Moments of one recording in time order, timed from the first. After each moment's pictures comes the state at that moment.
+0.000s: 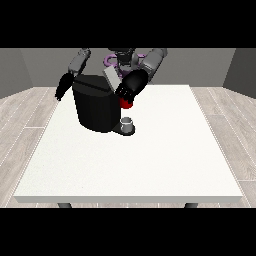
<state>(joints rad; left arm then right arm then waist) -1.29 0.51 0.12 -0.62 -0.83 -0.27 -0.22 -0.50 -0.08 -0.05 -1.31 0.18 -0.19 0.03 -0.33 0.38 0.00</state>
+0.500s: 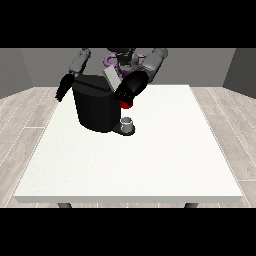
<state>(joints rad) -1.29 0.54 0.10 -0.63 -0.88 -0.22 -0.29 -0.51 -0.07 -0.03 -1.33 0.20 -0.21 0.06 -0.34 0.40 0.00</state>
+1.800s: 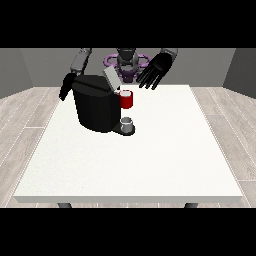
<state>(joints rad) -1.13 0.39 0.07 -0.68 -0.88 -0.25 -0.25 -0.37 -0.10 -0.15 -1.12 0.14 -0.21 -0.04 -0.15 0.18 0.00</state>
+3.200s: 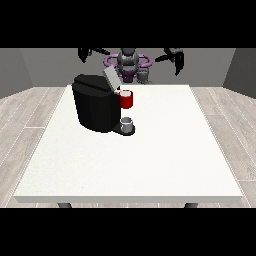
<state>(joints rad) -0.48 0.01 0.35 -0.76 -0.34 -0.31 -0.28 -0.24 -0.12 -0.08 -1.27 0.09 -0.03 -0.01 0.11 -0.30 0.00</state>
